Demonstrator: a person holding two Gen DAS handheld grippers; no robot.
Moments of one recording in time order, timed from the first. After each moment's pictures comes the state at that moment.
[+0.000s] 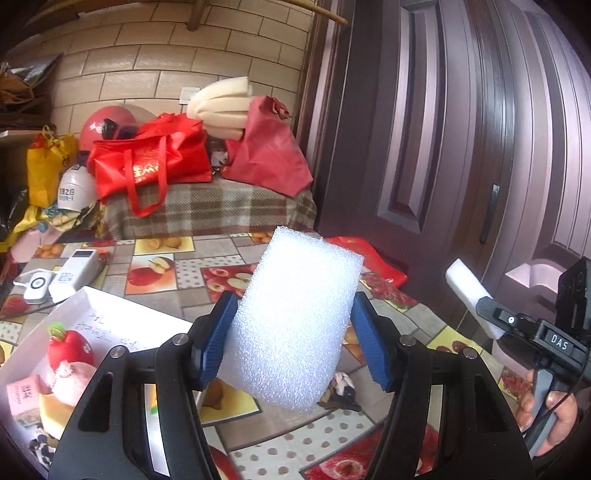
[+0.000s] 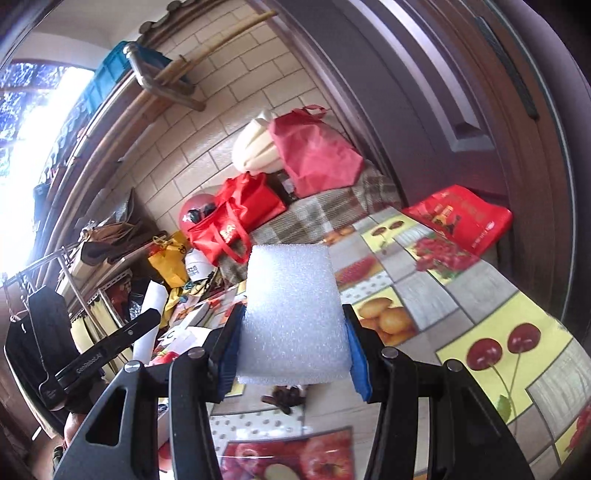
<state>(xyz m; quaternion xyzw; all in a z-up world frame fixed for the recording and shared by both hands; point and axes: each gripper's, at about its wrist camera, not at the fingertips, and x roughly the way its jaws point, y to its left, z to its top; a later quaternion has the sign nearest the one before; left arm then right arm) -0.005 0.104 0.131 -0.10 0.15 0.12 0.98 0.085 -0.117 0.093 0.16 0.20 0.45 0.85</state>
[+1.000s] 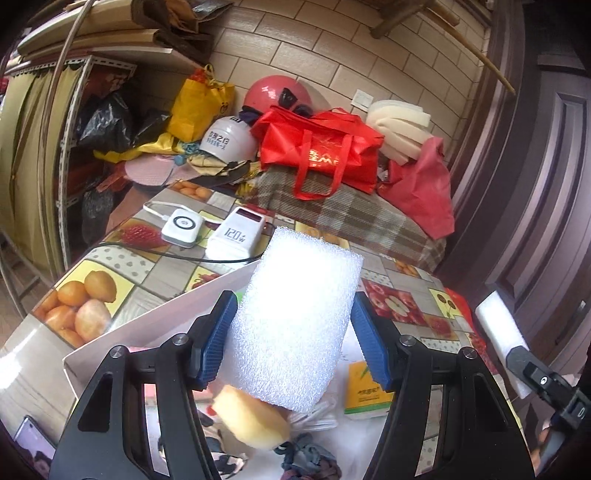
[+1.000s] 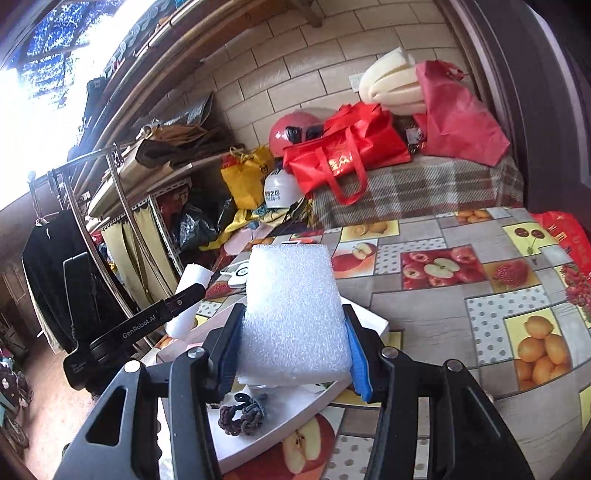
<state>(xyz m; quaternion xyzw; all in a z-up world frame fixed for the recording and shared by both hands) -0.120 0.271 0.101 -0.27 0.13 0.32 0.90 0.003 0.096 0.126 0.00 0.24 0.57 0.79</state>
